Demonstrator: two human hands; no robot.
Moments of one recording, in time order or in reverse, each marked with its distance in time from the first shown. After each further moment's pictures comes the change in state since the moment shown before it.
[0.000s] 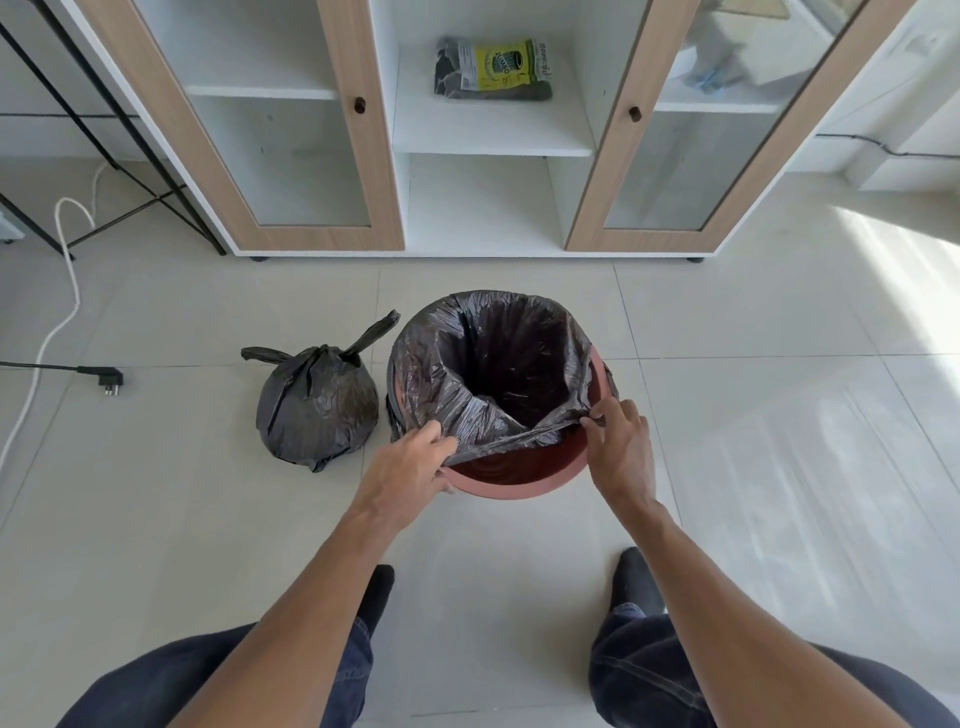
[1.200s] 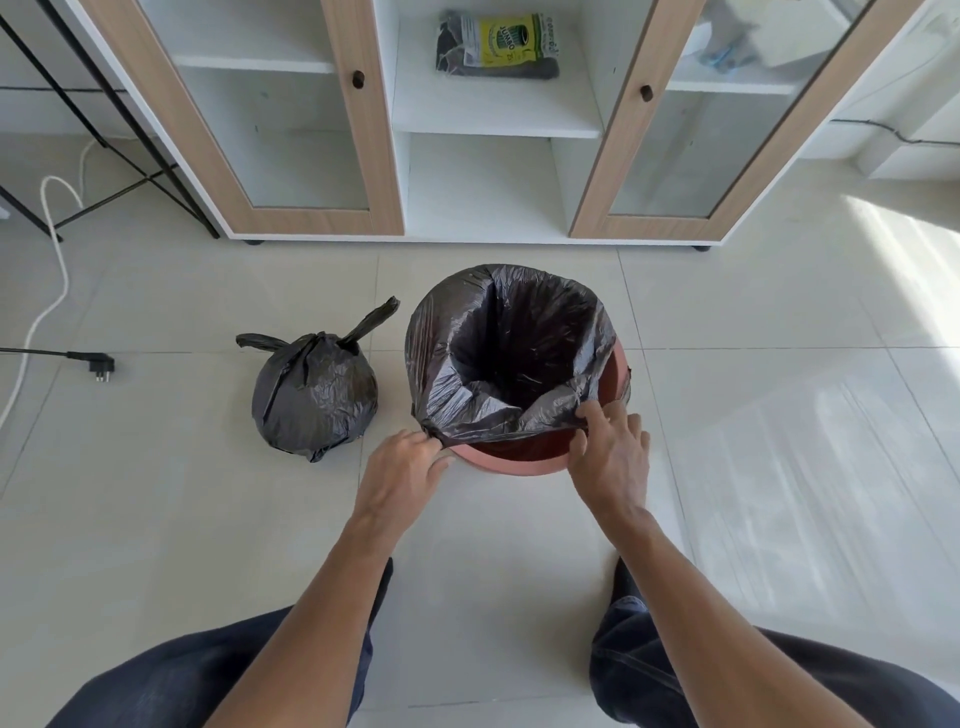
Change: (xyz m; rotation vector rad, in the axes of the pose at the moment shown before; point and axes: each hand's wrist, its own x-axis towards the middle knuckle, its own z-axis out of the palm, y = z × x) left_hand -0.002 -0.013 0.038 -0.059 0.135 -0.126; right_hand -0.020 -0.017 0.015 -0.303 0.039 -0.040
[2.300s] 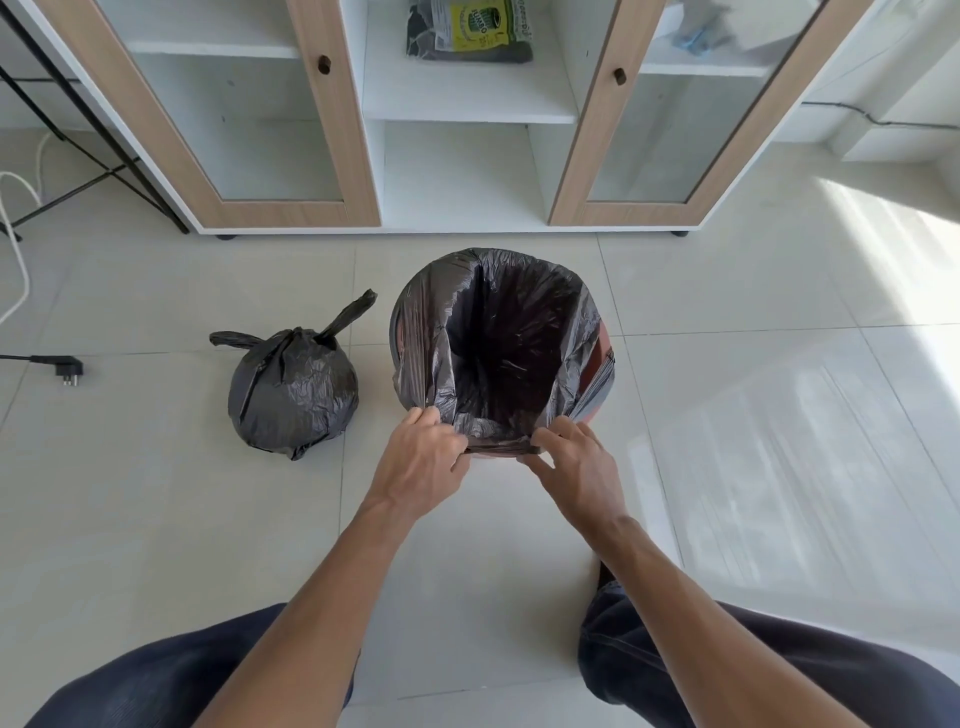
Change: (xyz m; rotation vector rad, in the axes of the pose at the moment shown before) left_hand 0.017 0.042 -0.011 0.164 -0.053 0.244; right_hand -0.026 0.004 -0.008 0.054 -0.080 -0.348
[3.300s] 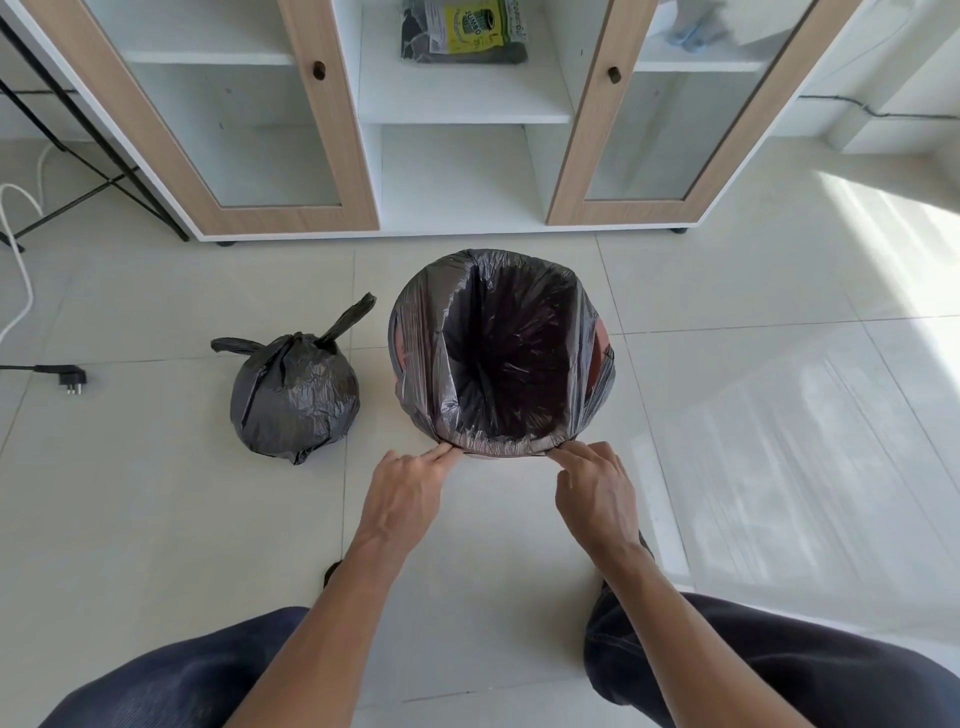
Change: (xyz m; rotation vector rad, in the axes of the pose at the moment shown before) left_hand -0.031 0.002 0.010 -0.001 -0.095 -0.126; right_hand -0.026 0.007 0.009 -0.023 0.000 0.231
